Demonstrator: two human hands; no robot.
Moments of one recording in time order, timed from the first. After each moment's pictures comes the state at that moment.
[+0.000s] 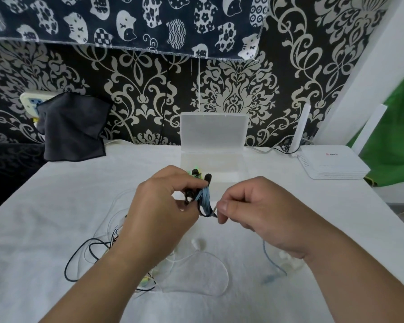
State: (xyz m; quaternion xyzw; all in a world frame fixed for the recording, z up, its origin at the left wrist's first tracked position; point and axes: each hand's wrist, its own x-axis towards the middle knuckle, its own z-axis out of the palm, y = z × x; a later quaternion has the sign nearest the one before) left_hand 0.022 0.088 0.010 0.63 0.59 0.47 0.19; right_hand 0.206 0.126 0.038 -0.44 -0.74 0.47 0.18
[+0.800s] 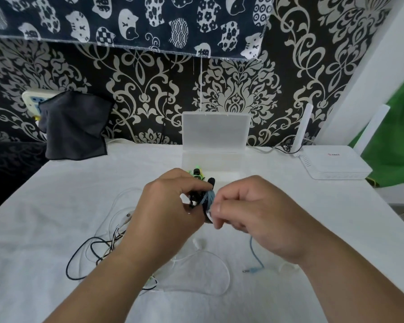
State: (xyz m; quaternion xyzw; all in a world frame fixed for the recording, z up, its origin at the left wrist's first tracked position) left_hand 0.023 0.088 0.009 0.65 0.57 0.45 0.21; right_hand 0.191 0.113 0.052 -0.41 -0.73 0.50 0.22
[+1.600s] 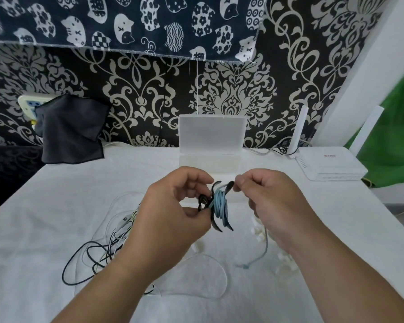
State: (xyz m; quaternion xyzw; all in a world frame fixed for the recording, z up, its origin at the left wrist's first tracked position) left_hand 0.035 0.084 0.011 0.57 0.50 0.54 0.36; right_hand 0.208 0.143 0.014 -0.55 -0.62 0.43 0.36
